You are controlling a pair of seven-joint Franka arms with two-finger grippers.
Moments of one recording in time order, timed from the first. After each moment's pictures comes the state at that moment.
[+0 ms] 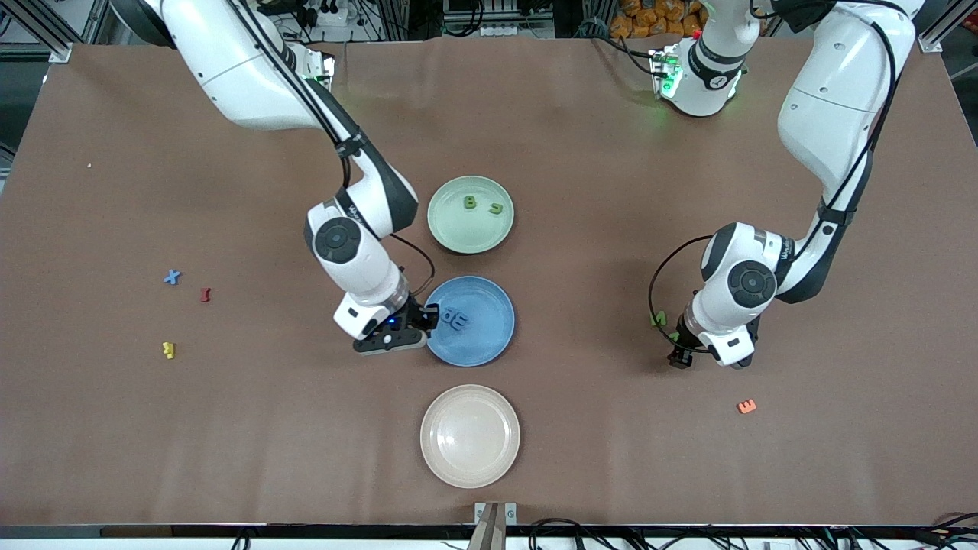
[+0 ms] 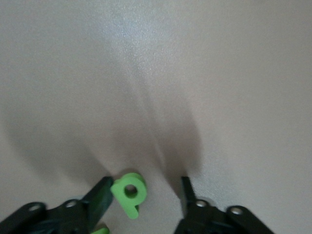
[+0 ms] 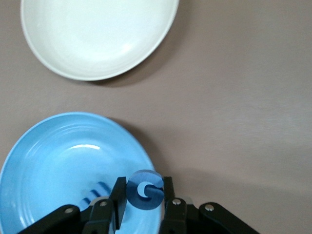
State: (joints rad) left arm 0.00 0.69 -0.23 -1.81 0.29 2.53 -1.61; right arm 0.41 0.68 0.12 -1.65 -0.02 2.57 0.40
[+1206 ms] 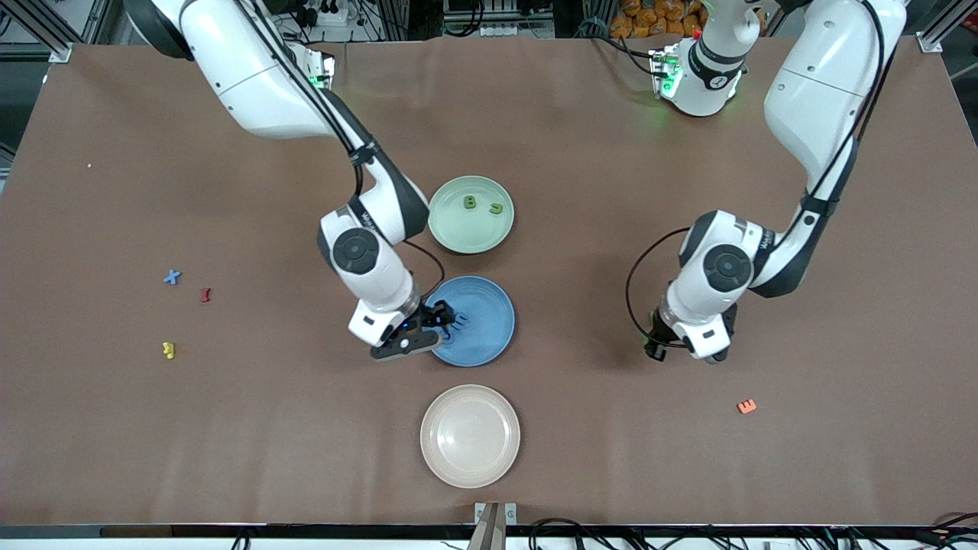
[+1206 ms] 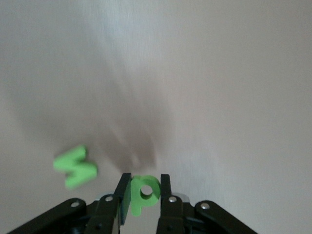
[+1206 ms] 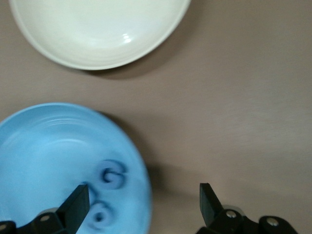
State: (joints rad) left arm -0.04 0.65 -0.30 -1.81 0.29 2.53 -1.67; right arm 0.45 0.74 0.08 -1.57 -0.02 2.49 0.29
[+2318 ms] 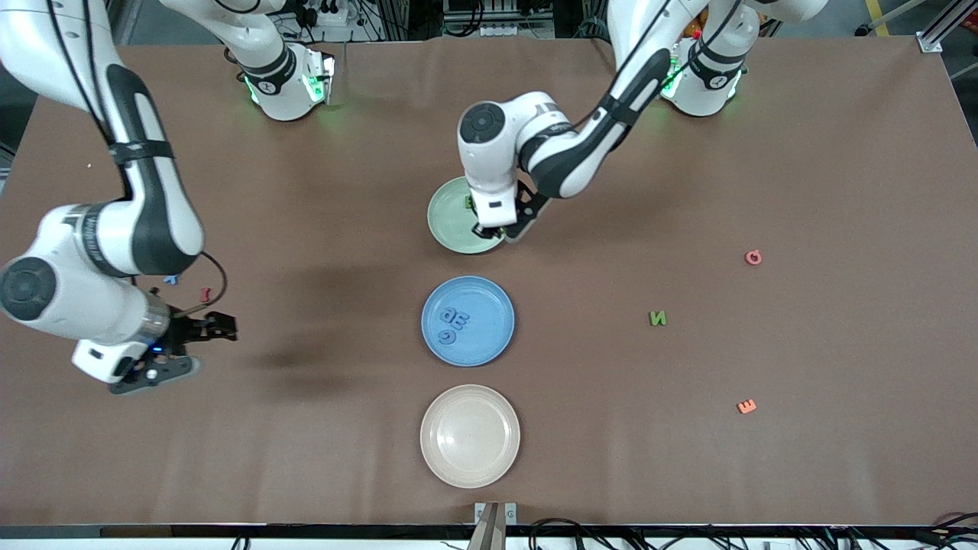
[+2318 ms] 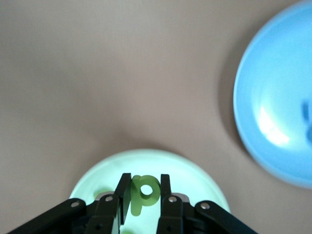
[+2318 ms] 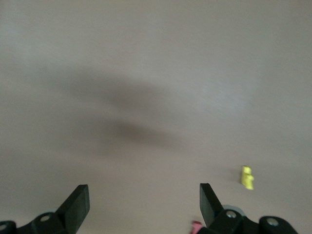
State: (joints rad) left arm -0.67 0.59 -0.31 -1.72 0.29 2.23 -1.99; right arm -0.06 0.49 0.06 -1.58 -0.02 2.06 -0.29
